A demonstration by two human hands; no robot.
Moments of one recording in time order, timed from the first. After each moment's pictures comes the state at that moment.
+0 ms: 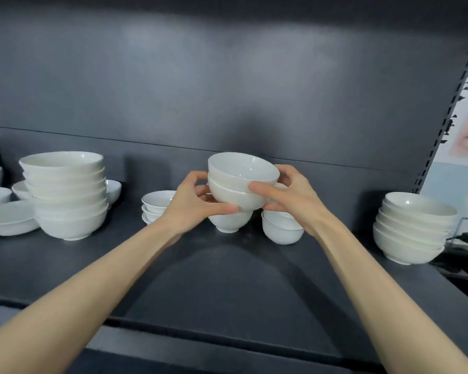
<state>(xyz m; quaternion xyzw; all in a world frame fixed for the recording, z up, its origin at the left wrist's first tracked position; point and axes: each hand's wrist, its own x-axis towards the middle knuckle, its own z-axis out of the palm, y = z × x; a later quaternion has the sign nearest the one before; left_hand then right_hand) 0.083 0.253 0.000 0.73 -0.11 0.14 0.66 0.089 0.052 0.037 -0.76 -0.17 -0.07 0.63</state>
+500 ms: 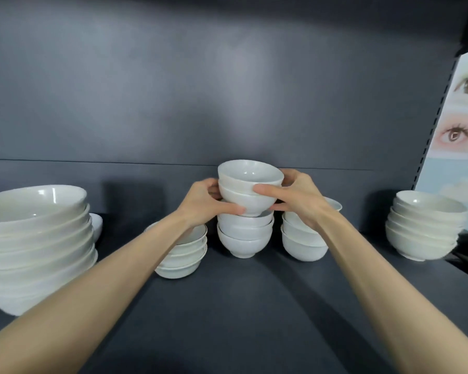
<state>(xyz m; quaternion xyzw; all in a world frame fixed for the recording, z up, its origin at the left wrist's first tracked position) 0.199 0.306 0.019 0.77 -0.20 0.06 0.61 0.155 0.112 0.047 -0.77 -0.08 -0.13 0.62</state>
